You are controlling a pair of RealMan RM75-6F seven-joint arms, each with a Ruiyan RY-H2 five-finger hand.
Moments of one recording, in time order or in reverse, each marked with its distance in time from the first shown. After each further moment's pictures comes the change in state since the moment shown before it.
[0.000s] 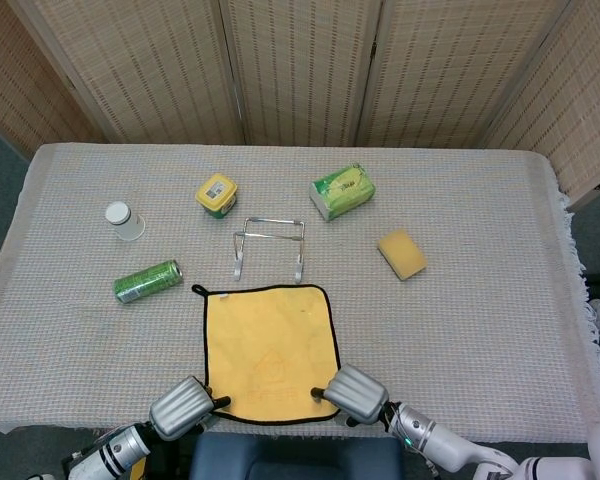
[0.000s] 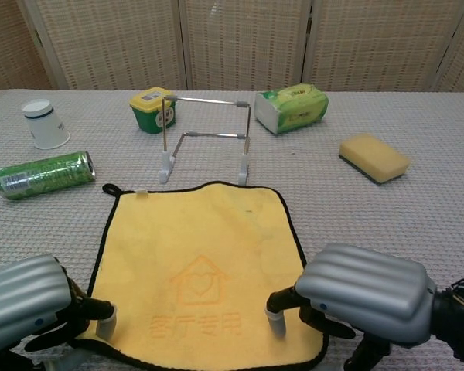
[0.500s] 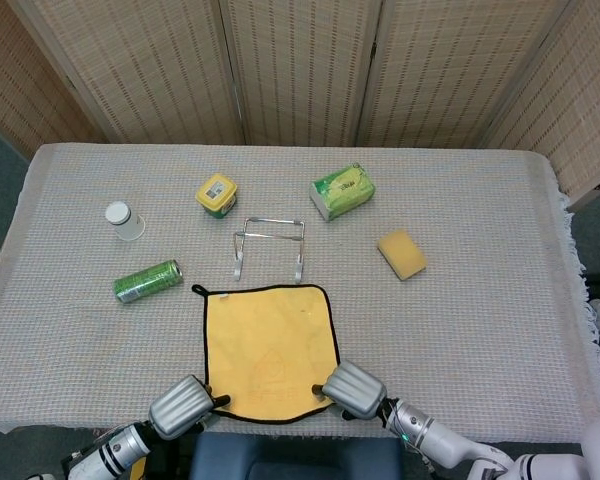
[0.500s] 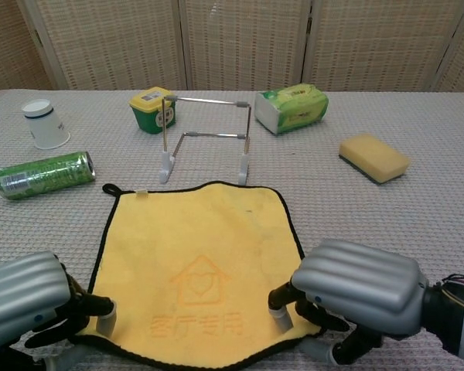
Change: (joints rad) left arm 0.000 0.002 -0.005 0.000 -0.004 0.009 -0.011; right arm 0.010 -0.020 0.005 0.025 0.020 0.022 0.005
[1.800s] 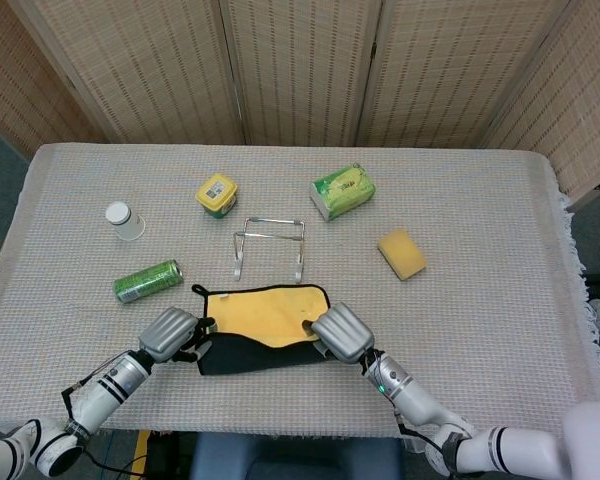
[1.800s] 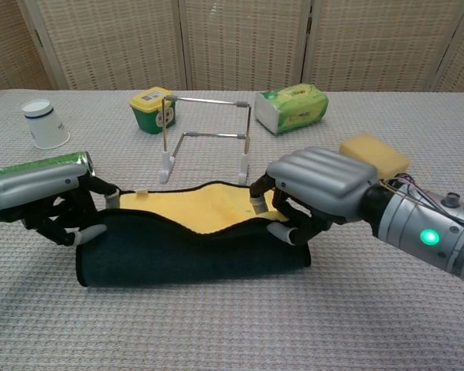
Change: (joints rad) left arm -0.189 0.142 -0.221 -0.126 -0.352 -0.328 -0.230; right arm 0.084 -0.080 0.229 0.024 0.293 -0.005 -0.213
